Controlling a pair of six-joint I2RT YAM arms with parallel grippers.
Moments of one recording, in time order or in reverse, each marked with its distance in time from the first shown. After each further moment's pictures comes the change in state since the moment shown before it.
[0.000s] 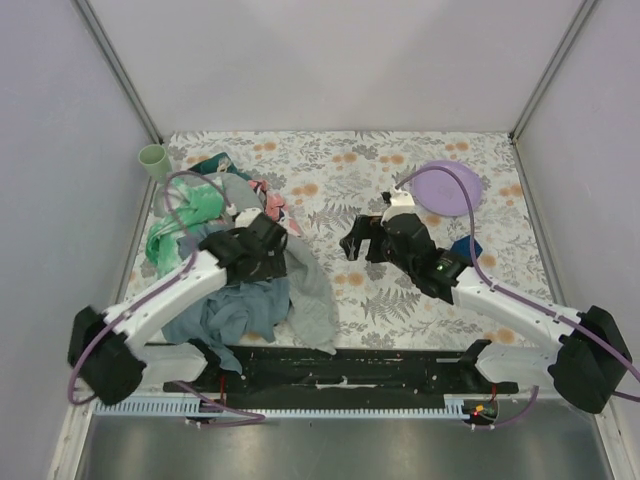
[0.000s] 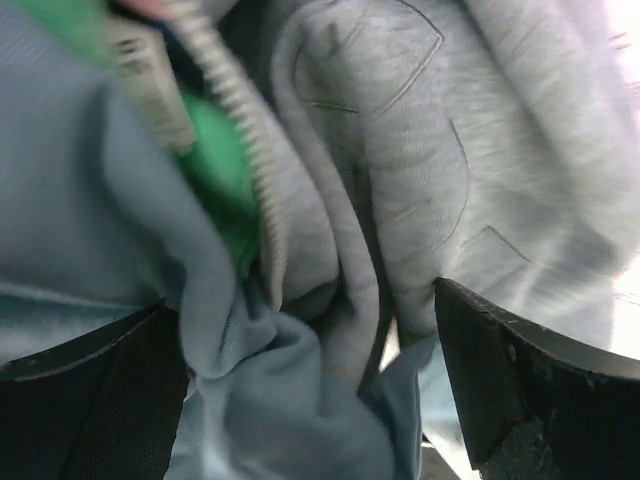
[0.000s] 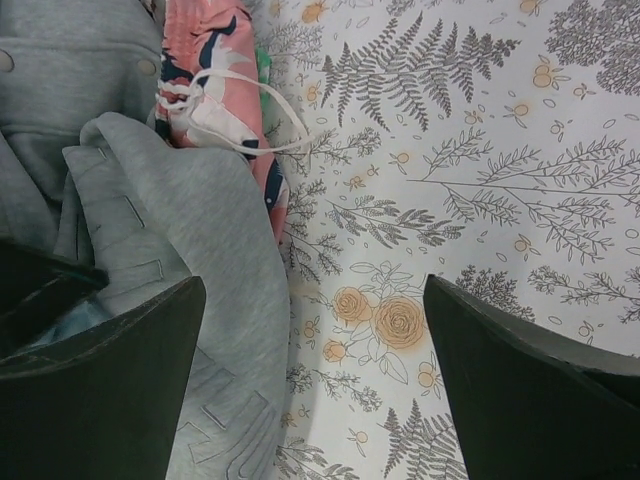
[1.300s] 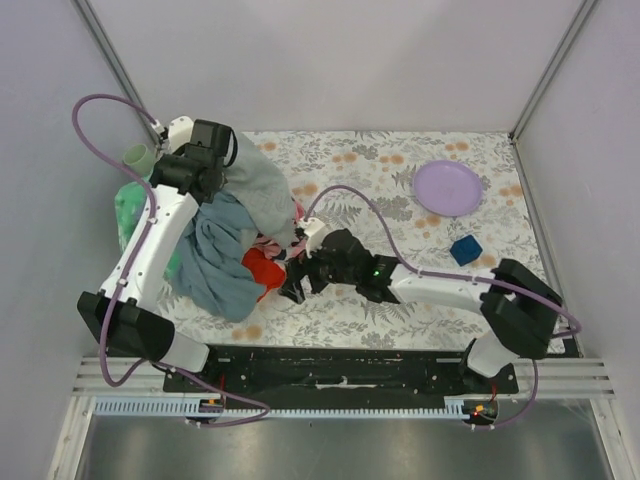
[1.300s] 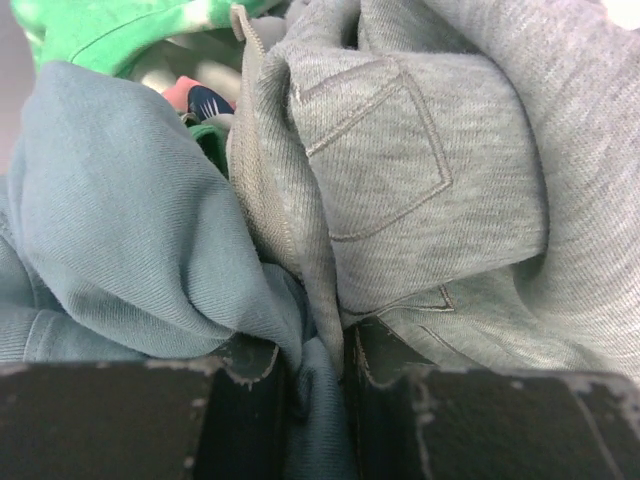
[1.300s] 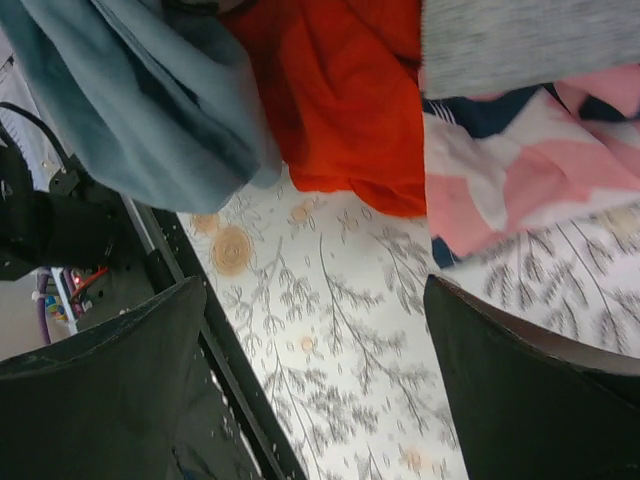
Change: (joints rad) left arm 0.363 0.320 0.666 -0.119 -0.293 0.114; right arm 0.233 0.369 0.111 0.236 -0.364 -0.196
